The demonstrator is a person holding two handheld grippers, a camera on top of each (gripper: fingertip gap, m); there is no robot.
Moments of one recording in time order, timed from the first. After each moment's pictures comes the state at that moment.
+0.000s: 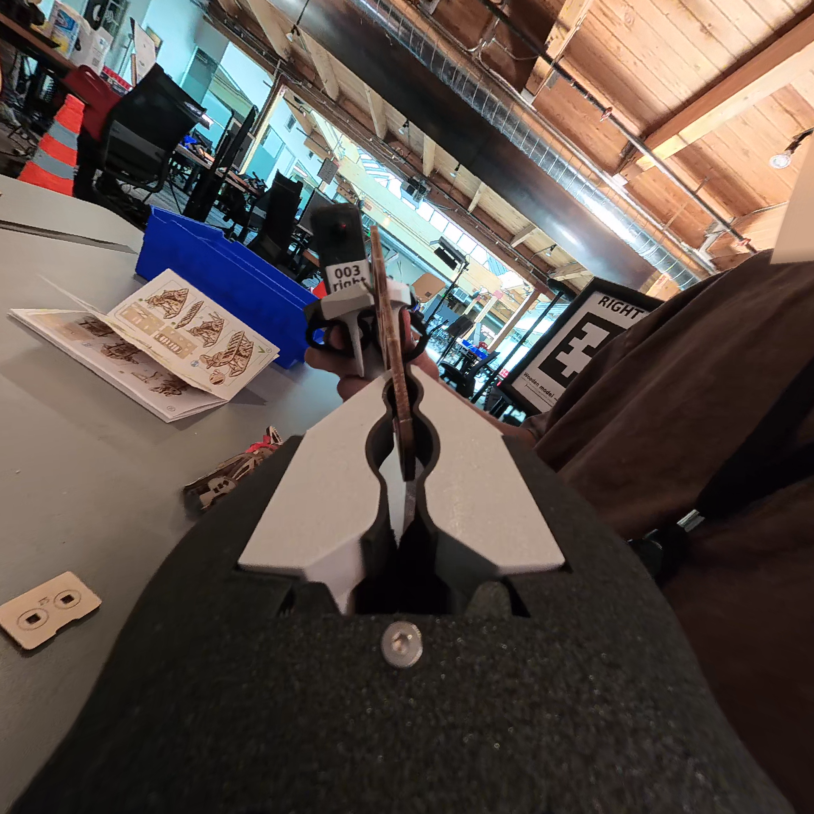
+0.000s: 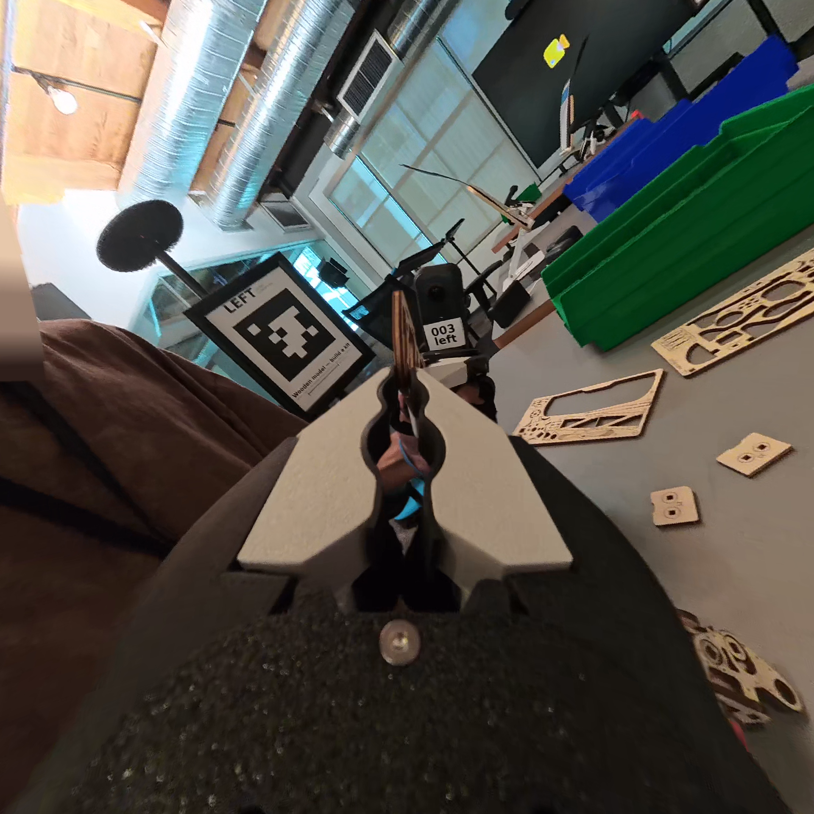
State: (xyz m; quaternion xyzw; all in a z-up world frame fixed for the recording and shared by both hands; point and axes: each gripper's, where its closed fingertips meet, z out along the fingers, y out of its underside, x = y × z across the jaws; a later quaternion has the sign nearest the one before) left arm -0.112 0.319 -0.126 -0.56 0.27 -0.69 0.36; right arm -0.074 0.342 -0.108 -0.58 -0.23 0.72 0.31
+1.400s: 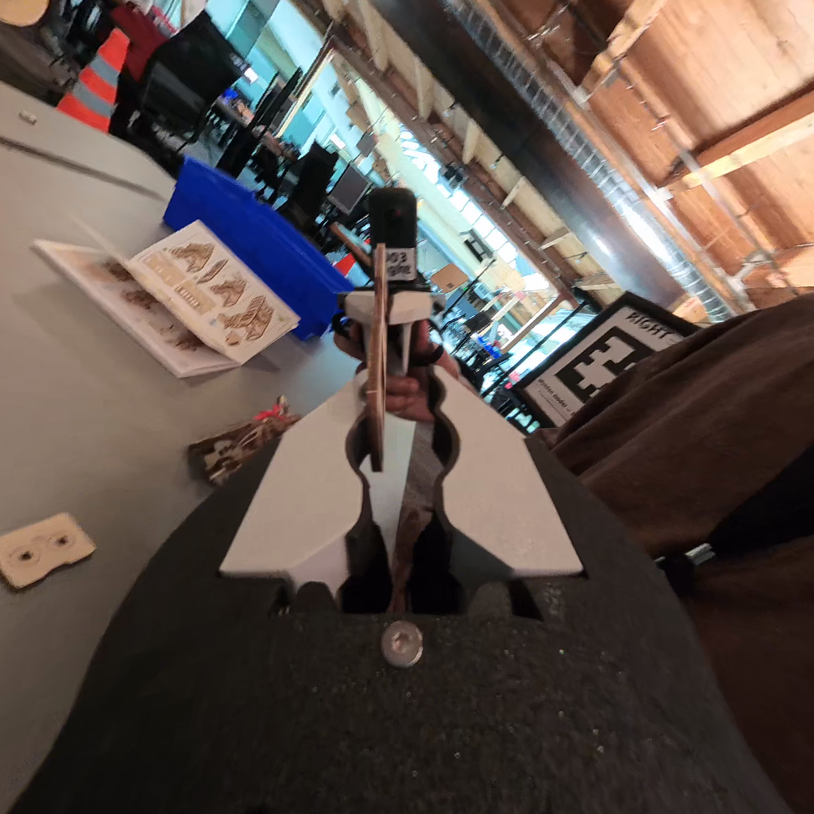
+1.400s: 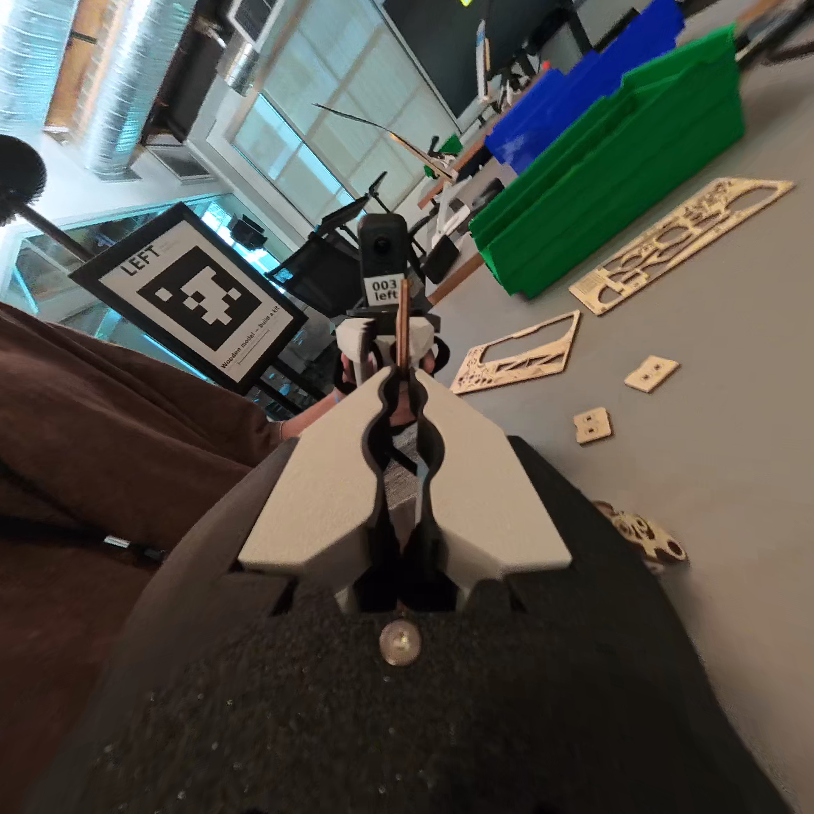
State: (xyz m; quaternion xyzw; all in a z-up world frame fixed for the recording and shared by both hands) left arm -0.104 0.325 -0.140 -0.61 0.24 -0.68 0.32; right arm -0.061 0.343 -0.143 -0.66 -0.25 0.64 0.31
